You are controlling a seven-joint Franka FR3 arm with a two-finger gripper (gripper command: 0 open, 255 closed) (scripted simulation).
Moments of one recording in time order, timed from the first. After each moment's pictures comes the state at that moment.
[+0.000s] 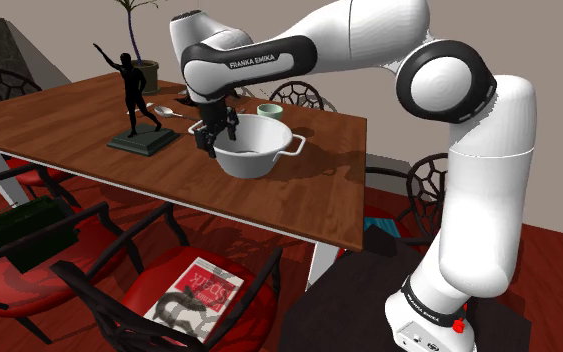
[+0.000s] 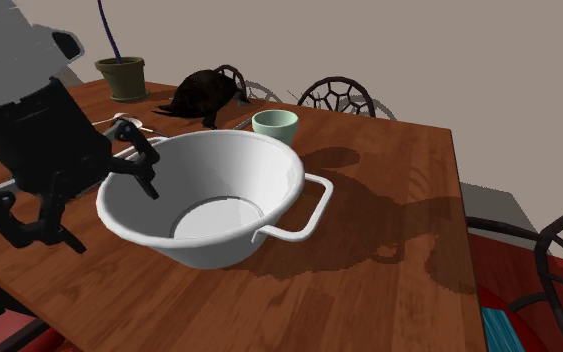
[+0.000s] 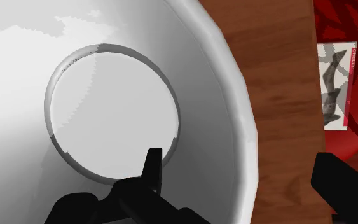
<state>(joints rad) 0.10 0.37 0.27 -1.48 -0.28 1.75 0.17</state>
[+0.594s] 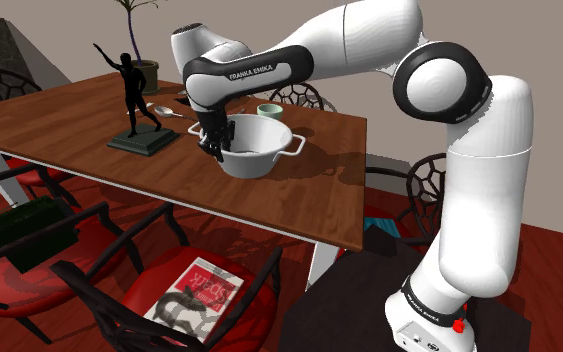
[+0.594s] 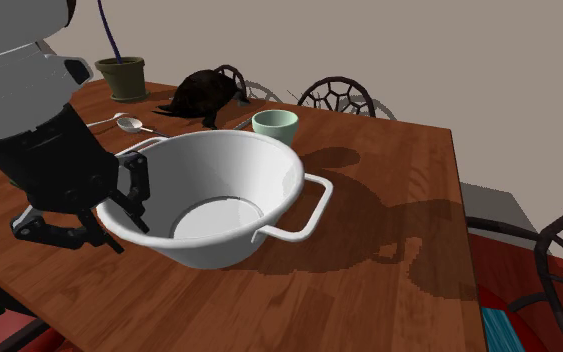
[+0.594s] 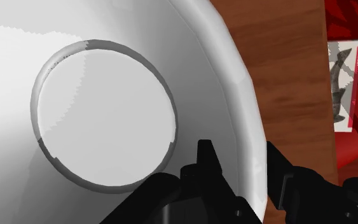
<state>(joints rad) 0.10 0.39 0.27 -1.52 -0.29 1.80 0.18</state>
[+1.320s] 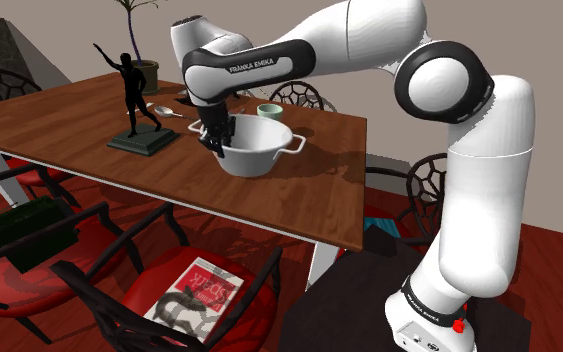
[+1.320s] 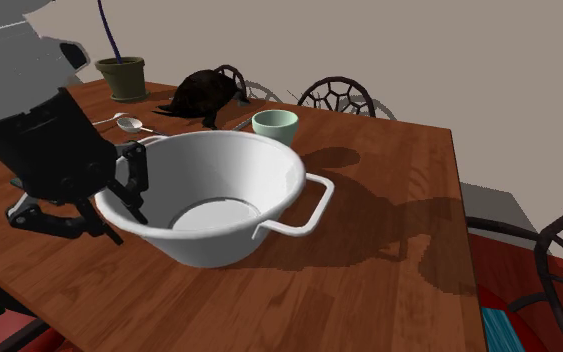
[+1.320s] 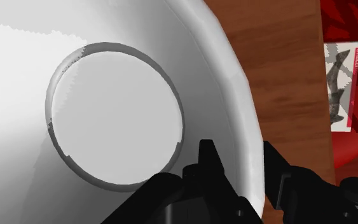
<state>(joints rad) 0.10 0.38 0.27 -1.49 -0.29 1.76 0.17</state>
